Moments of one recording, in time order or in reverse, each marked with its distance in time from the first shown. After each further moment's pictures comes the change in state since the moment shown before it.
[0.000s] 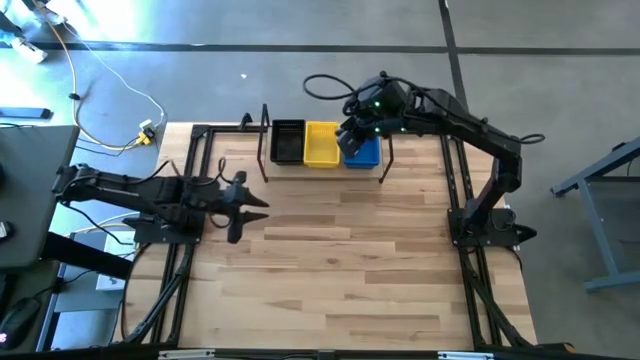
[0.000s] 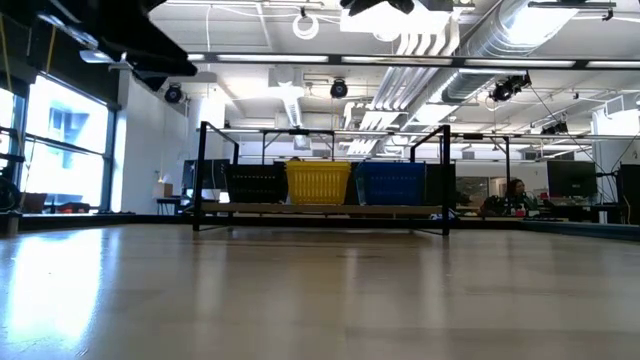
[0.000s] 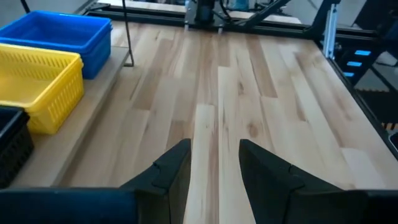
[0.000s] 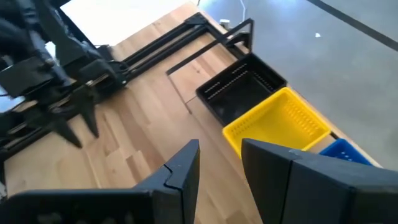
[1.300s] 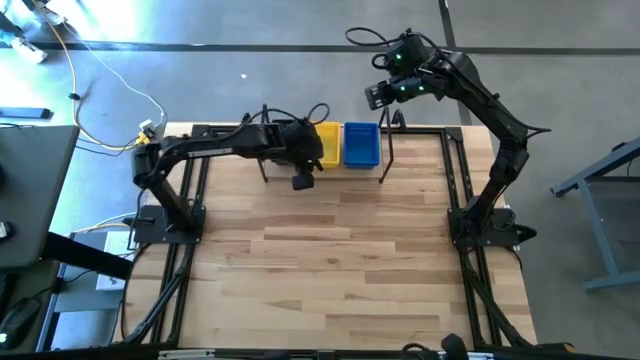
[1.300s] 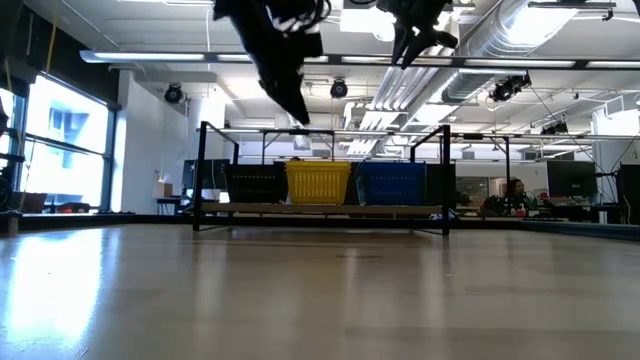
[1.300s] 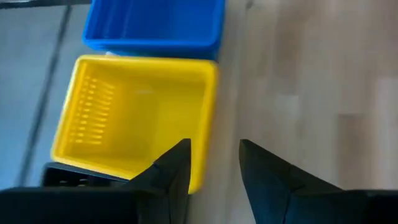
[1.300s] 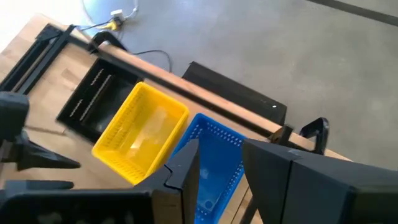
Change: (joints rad) left arm 0.404 0.974 0.931 -0.464 -0.040 0.426; right arm -0.390 0.000 0.000 -0.182 0.029 0.048
